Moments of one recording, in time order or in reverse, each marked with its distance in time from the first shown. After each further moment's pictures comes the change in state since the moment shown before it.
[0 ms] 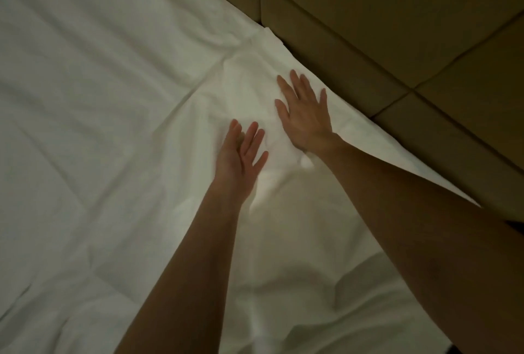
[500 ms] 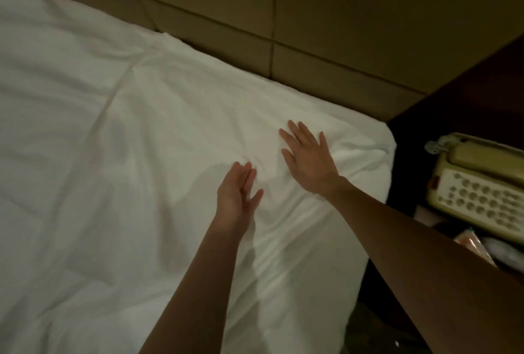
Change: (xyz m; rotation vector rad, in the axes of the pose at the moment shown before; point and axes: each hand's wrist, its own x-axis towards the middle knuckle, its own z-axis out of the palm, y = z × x) left_hand -0.119 -0.134 -0.003 0.363 -0.004 -0.108; right_hand -0.241 0.084 0.005 0.077 -0.014 0.215
